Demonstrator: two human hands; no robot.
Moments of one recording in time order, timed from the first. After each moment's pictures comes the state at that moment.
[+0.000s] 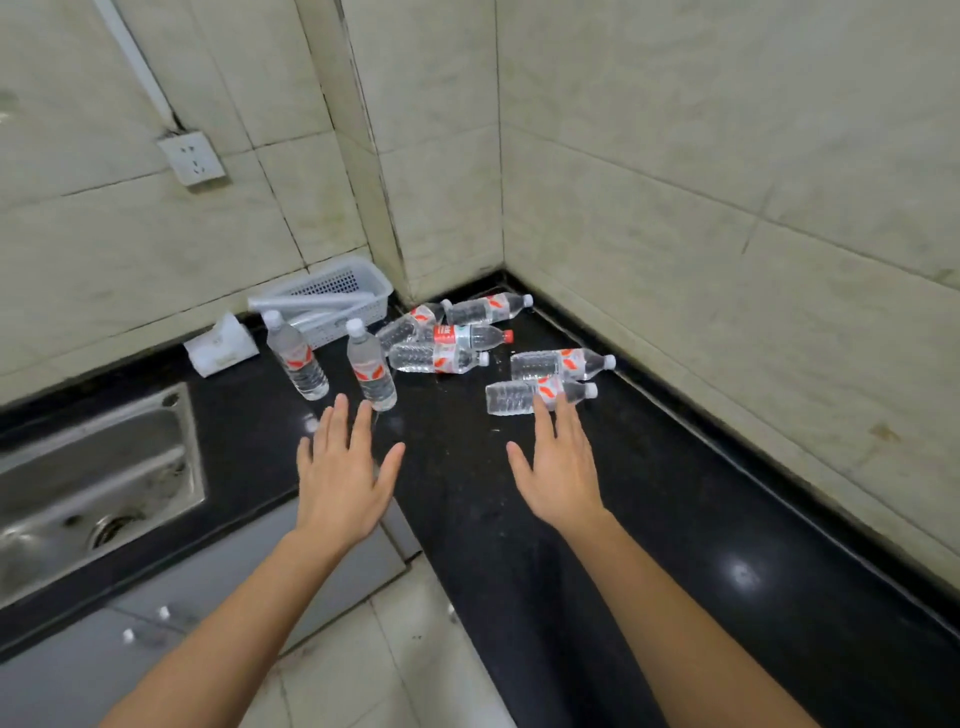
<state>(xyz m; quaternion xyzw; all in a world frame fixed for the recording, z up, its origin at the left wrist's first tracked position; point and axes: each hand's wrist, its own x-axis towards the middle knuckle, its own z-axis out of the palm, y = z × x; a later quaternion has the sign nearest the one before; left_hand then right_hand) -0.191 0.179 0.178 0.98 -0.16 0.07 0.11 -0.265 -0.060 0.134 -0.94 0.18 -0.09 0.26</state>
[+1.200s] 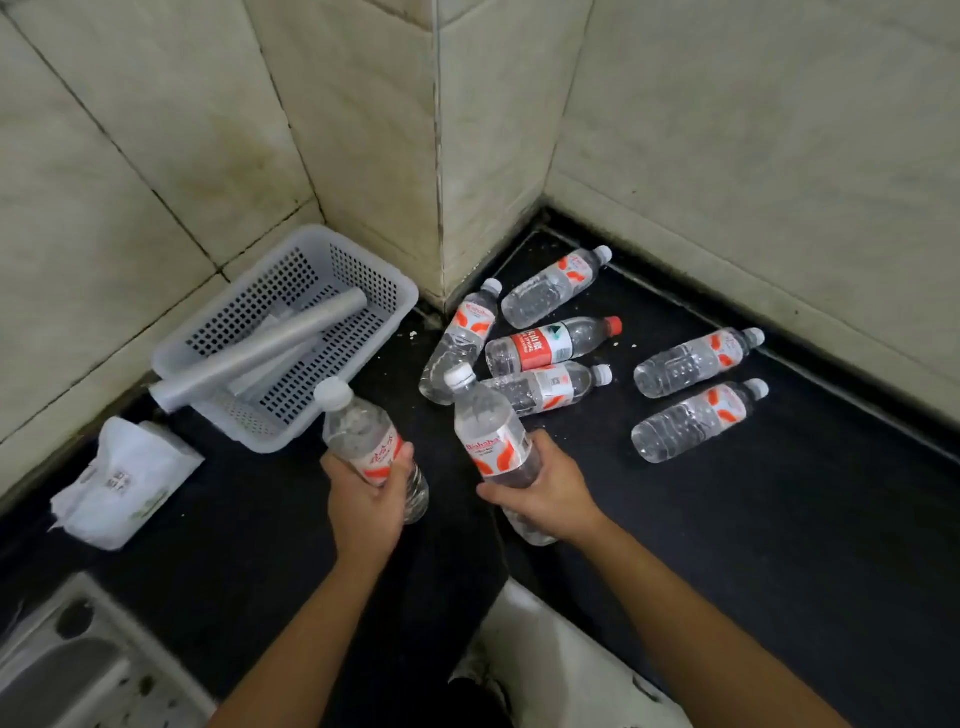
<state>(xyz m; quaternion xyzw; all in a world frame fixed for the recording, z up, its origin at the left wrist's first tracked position) 0.251 0.251 0.037 0.84 0.00 -0.18 0.51 0.116 0.082 0.034 -0.74 0.41 0.01 0.54</state>
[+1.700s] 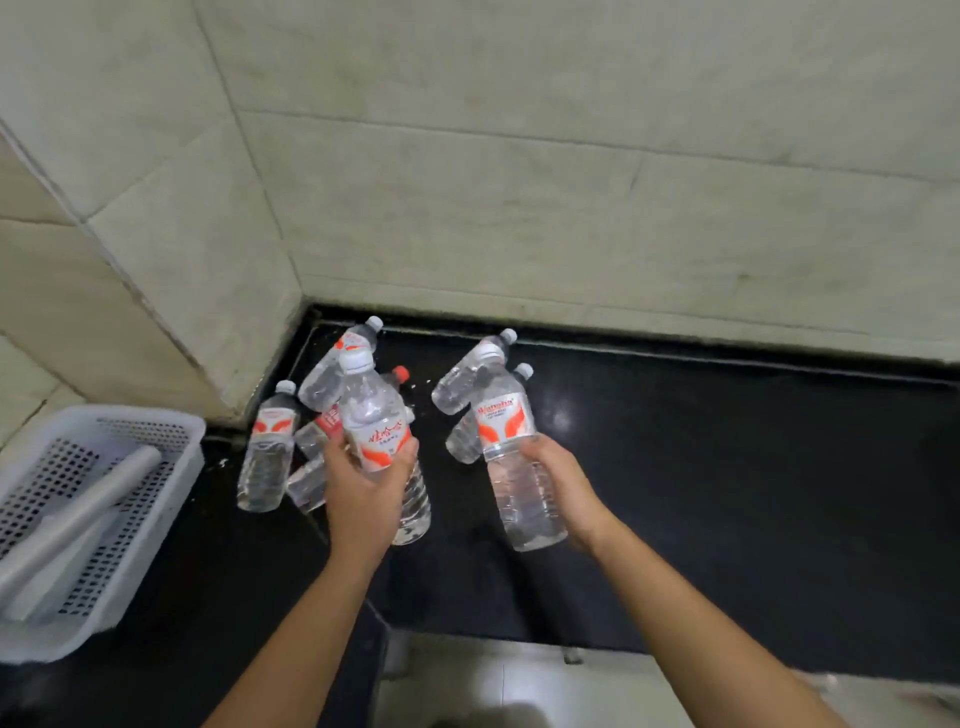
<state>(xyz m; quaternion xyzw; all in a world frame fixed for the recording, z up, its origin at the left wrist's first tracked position) 0.132 0.122 0.127 0.72 -0.28 -0.29 0.57 -0.077 0.046 0.130 -0.47 0.50 -0.27 0.68</state>
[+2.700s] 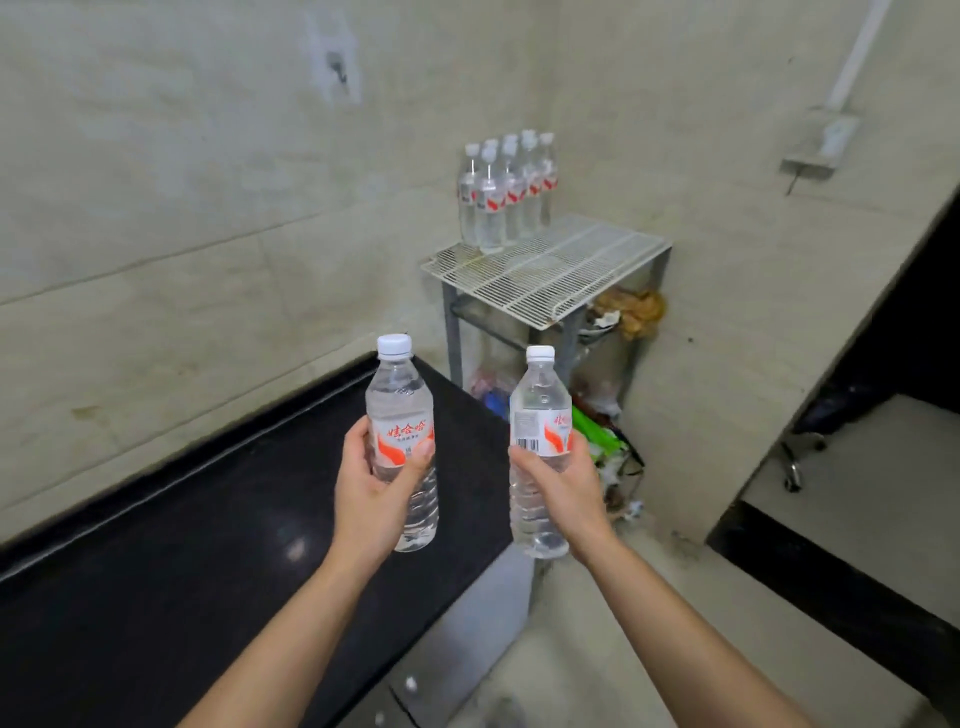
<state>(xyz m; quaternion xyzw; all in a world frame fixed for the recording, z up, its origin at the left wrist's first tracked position) -0.589 0.068 0.201 0.41 -0.63 -0.49 0.44 -0.780 0.155 0.157 -0.25 0.69 -0.62 0.28</state>
